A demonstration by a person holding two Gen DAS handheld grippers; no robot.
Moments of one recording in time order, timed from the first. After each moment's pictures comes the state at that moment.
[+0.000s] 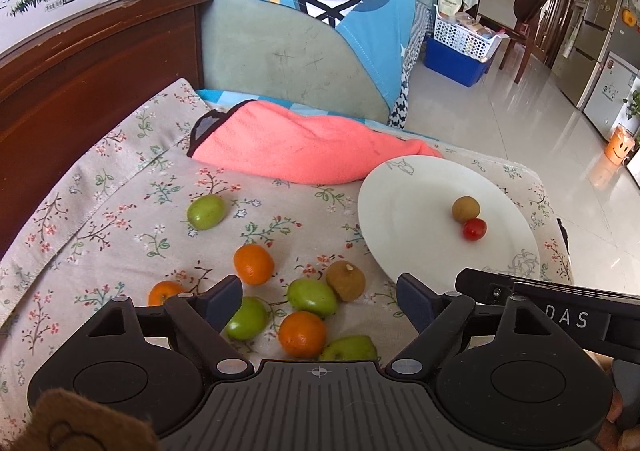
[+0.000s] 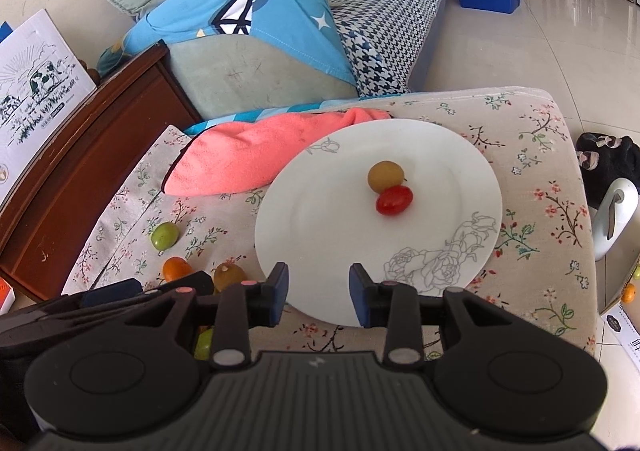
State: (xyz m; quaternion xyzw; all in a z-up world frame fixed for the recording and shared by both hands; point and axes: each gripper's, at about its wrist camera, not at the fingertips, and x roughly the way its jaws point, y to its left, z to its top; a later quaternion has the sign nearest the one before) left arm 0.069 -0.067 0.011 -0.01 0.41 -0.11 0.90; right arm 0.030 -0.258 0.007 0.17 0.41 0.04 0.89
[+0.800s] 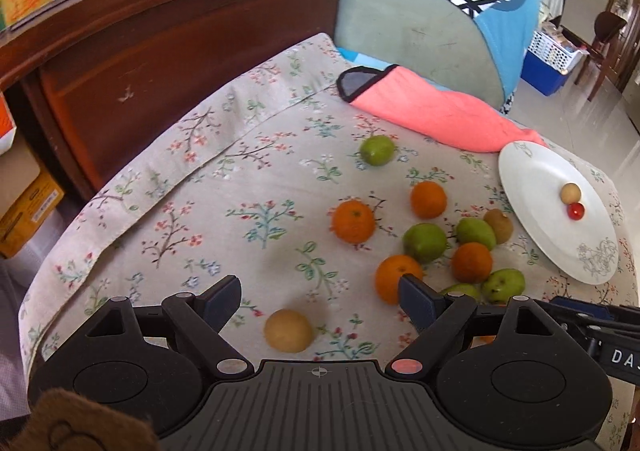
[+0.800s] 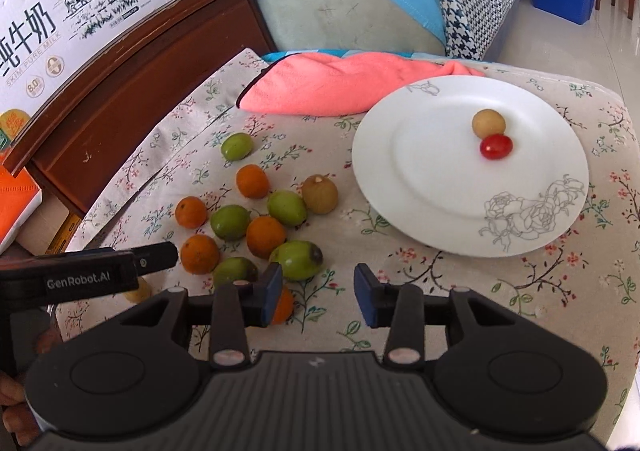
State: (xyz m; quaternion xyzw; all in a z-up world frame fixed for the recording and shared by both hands) left arm 0.034 0.041 -0.003 -0.05 0.45 0.00 0.89; right arm 0.005 -0.193 -0.006 0.11 0.45 0.14 0.88
